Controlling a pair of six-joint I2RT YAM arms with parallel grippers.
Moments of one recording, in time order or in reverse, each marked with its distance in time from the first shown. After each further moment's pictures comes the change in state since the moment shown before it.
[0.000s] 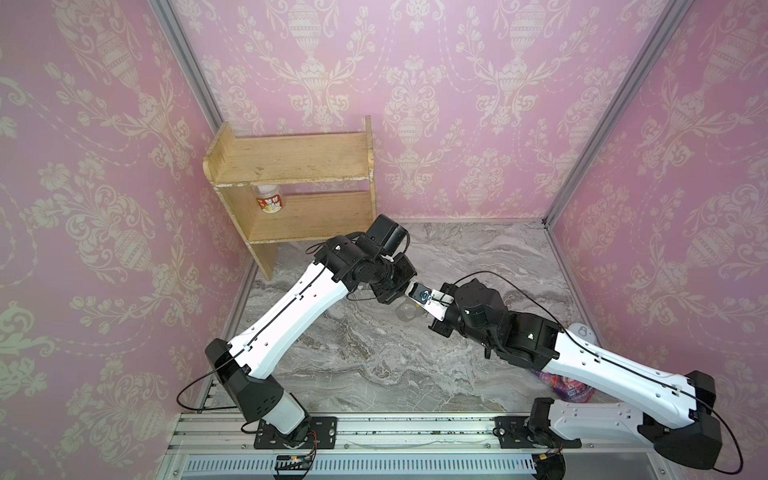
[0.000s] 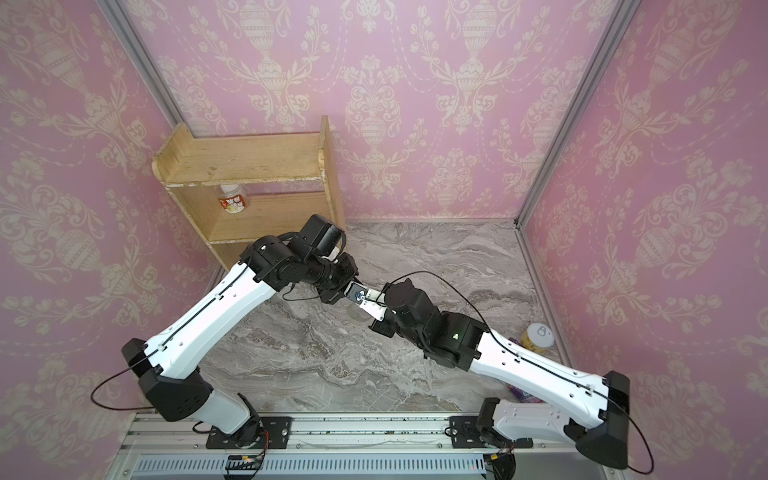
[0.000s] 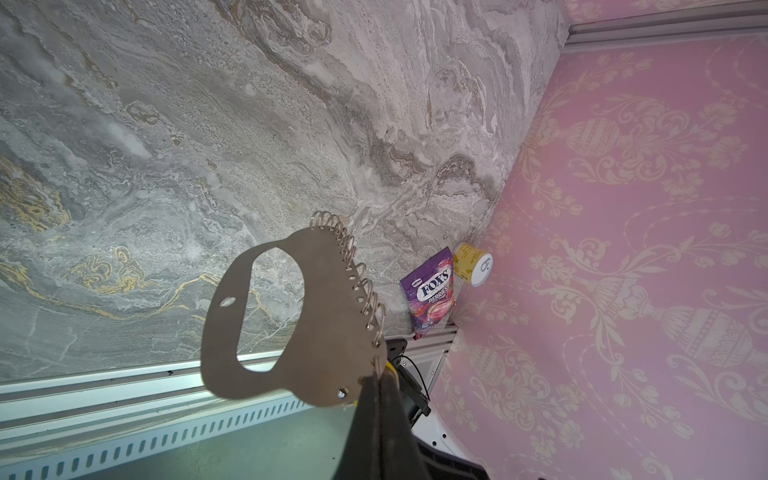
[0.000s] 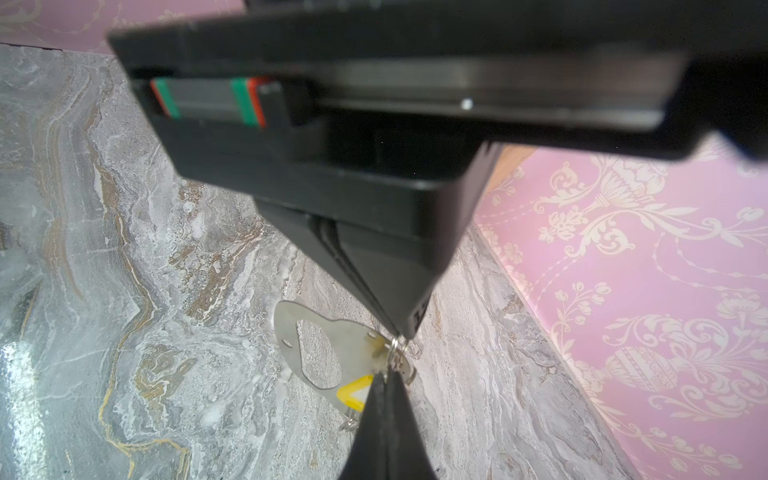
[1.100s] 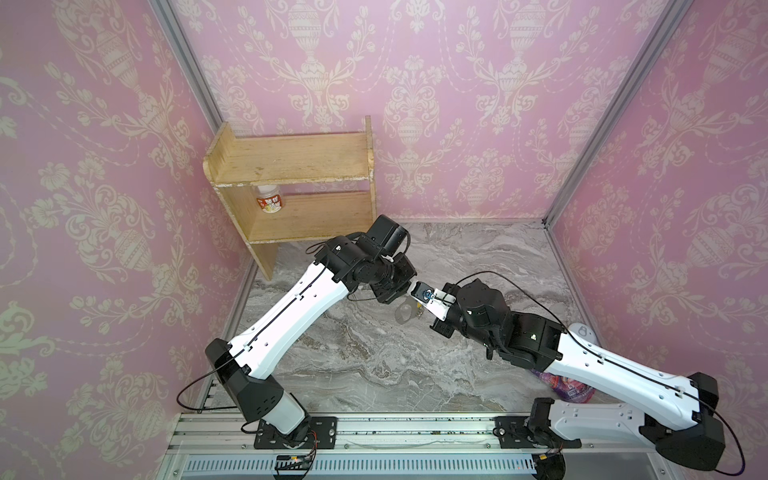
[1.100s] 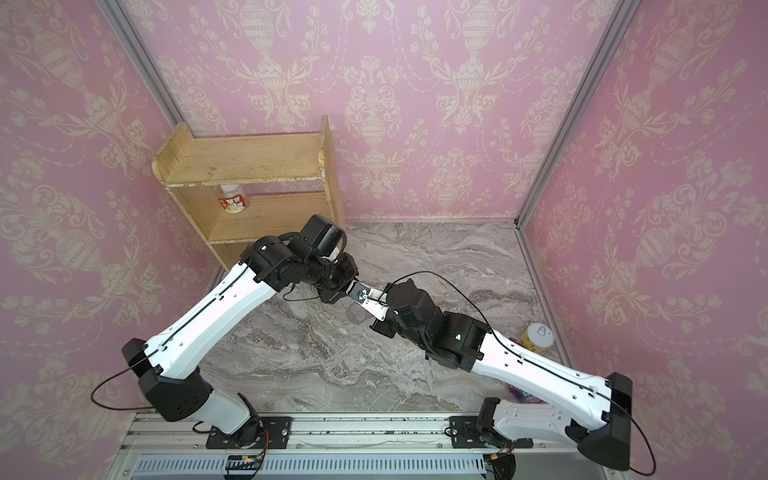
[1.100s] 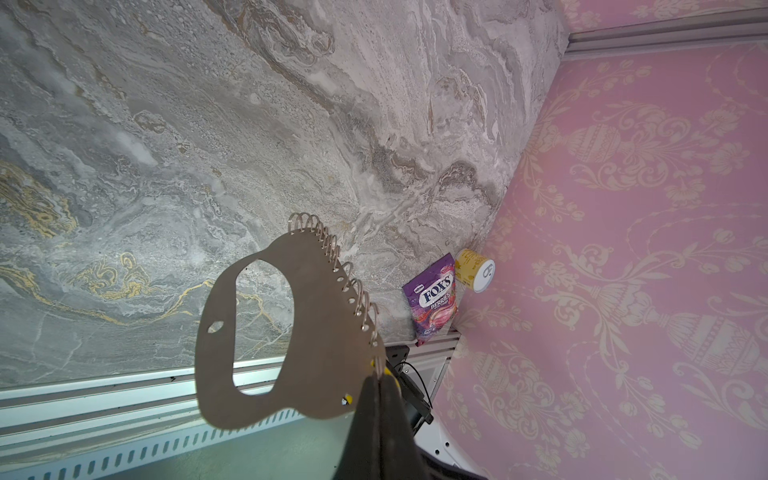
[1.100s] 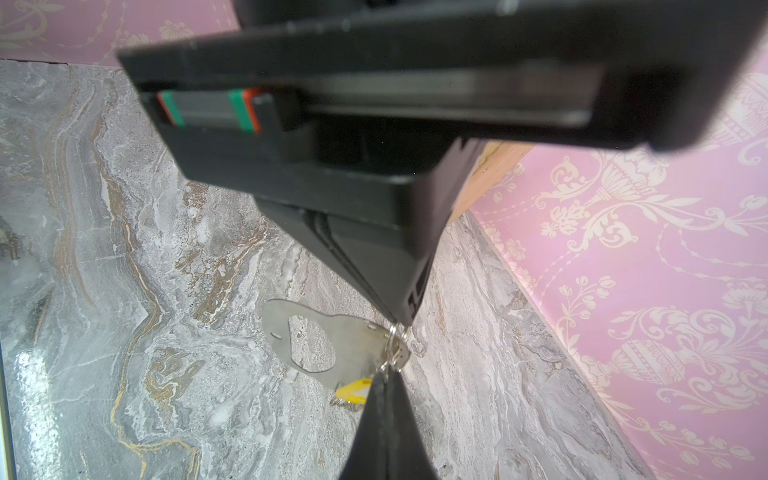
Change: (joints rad) left arm 0.000 0.000 0.002 0.000 -0.023 0.000; right arm 0.000 -0.013 0.000 -0.010 -0.001 0.030
